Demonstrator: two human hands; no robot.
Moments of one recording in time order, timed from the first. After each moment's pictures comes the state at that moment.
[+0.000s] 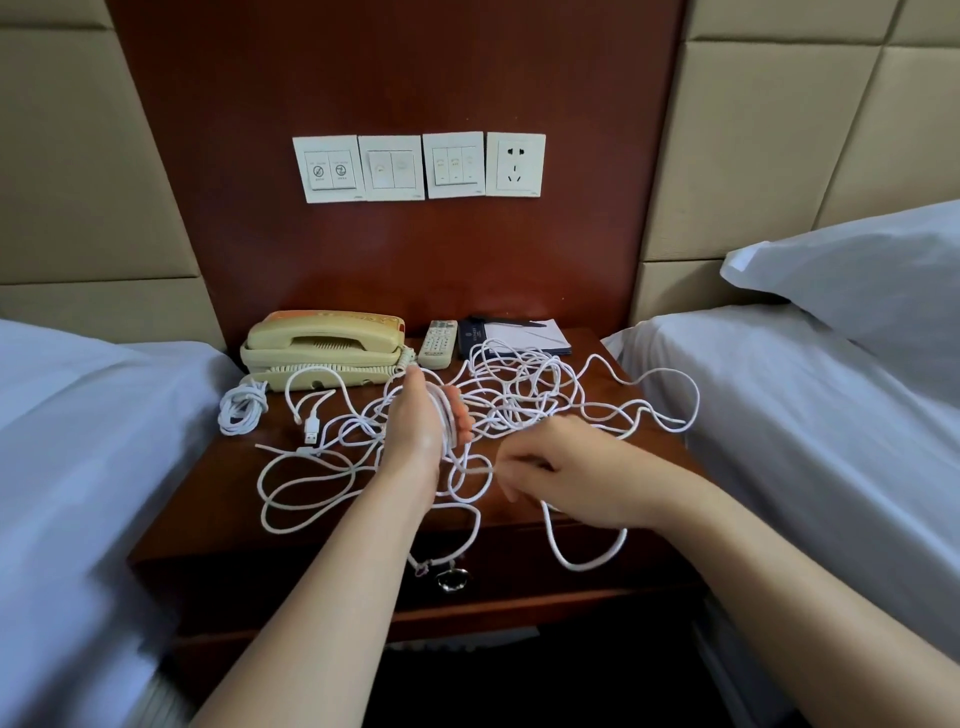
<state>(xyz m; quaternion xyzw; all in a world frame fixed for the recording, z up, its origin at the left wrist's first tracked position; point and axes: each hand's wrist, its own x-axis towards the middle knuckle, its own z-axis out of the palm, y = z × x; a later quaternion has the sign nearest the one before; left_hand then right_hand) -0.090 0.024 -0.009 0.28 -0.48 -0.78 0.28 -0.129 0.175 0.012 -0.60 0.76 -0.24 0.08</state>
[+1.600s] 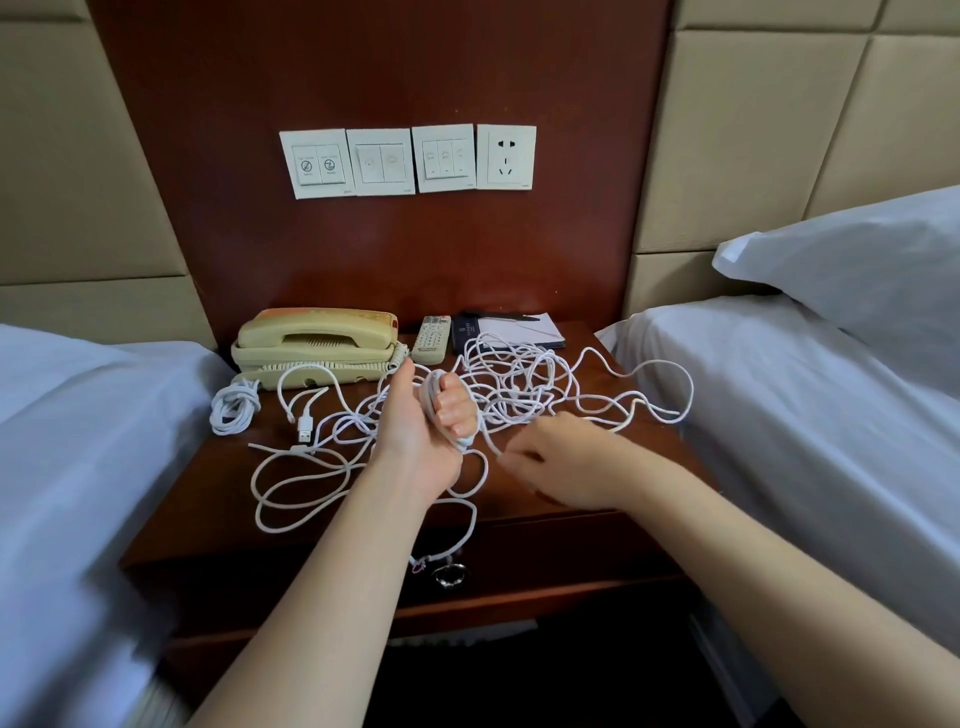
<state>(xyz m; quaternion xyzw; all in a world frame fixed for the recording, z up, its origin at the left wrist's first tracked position) -0.075 0.033 -0.001 0.13 -0.28 -0.93 0.18 -0.150 0.161 -0.009 -0.52 0.84 -0.14 0.06</state>
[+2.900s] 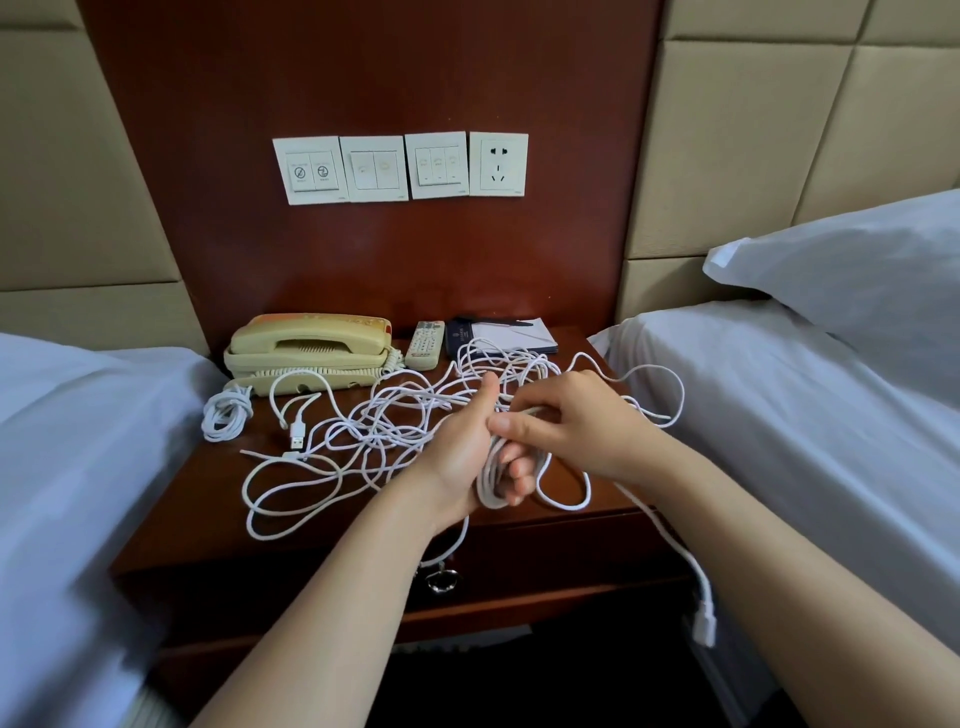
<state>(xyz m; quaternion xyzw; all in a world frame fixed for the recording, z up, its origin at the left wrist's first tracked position) -0.079 0.061 -0.011 0.09 -0.62 -0.78 0.01 -0.163 0.172 0.007 -0.55 0.76 -0.33 -0.05</state>
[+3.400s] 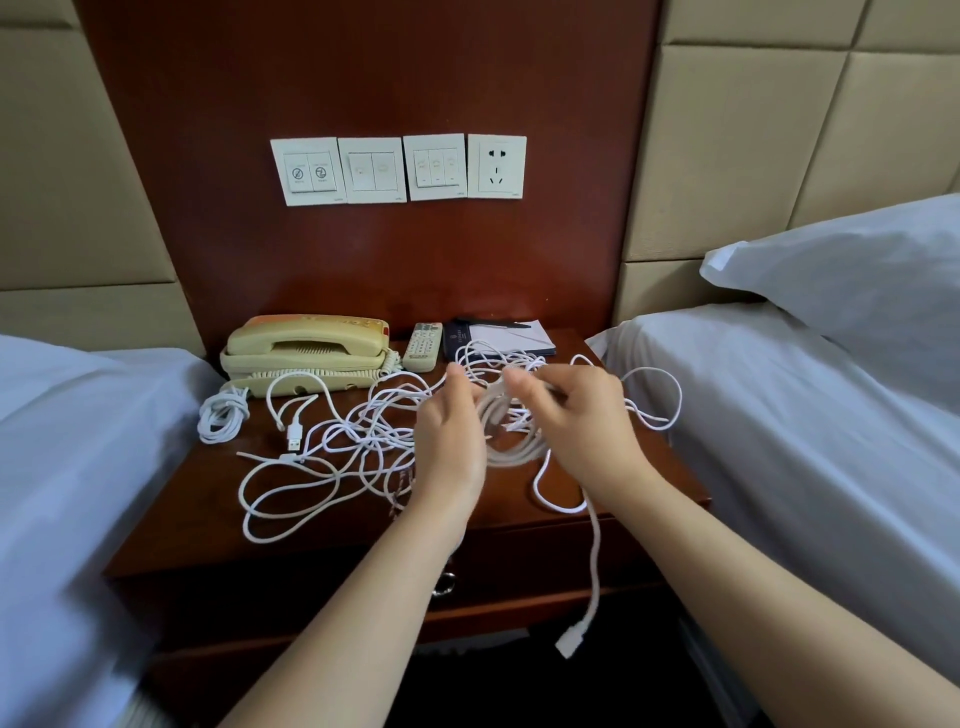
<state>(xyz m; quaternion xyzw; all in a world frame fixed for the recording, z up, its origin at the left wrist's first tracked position) -0.080 0.072 -0.008 0.24 -0.69 -0.58 0.36 -0.149 0.163 -0.003 -0.42 0.74 -0.50 -0.16</state>
